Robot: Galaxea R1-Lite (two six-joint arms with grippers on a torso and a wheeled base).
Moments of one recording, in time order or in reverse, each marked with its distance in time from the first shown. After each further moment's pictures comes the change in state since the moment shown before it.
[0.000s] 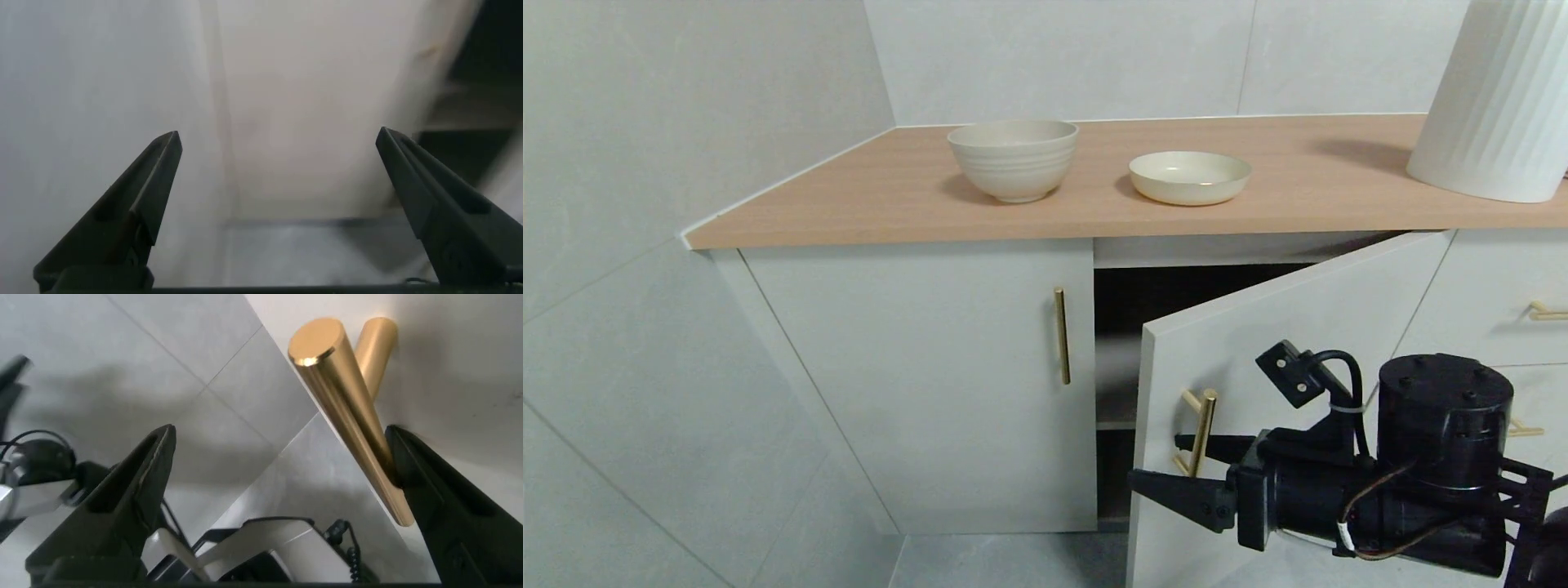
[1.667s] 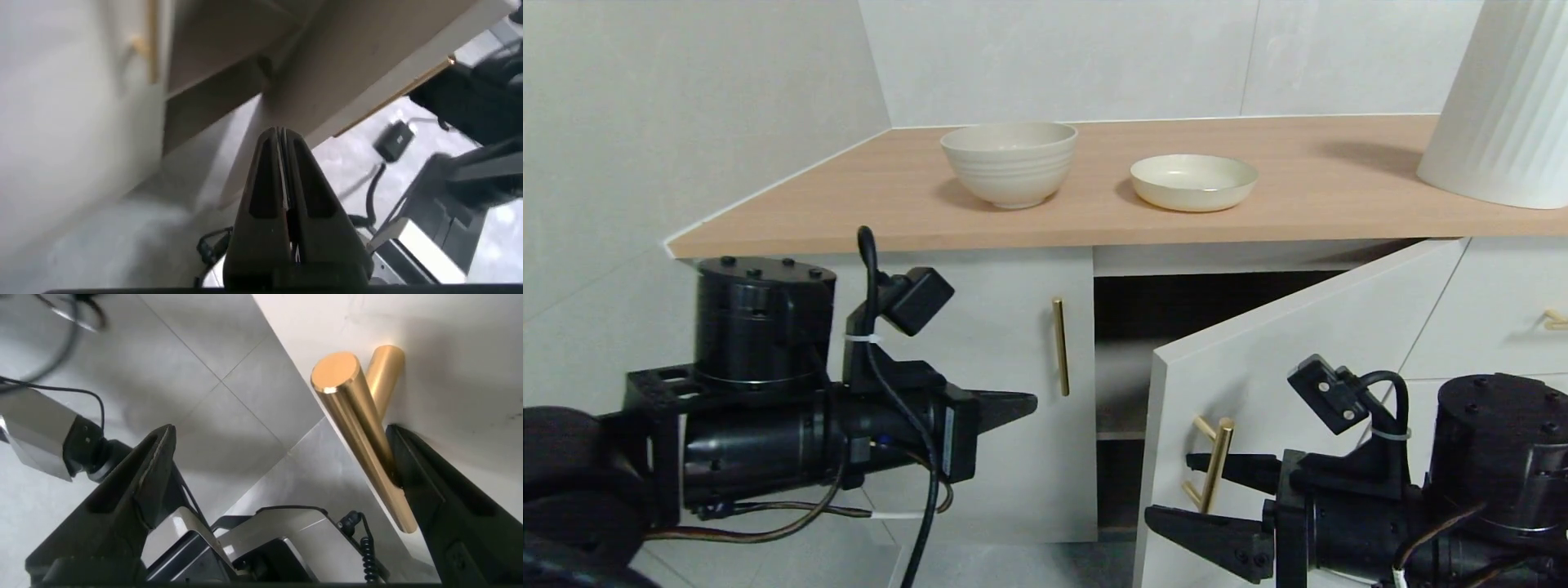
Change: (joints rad) left arm -0.575 1.553 -0.621 -0.436 -0.288 -0.211; right arm 0.044 -0.088 0.075 -0.002 0.006 -0.002
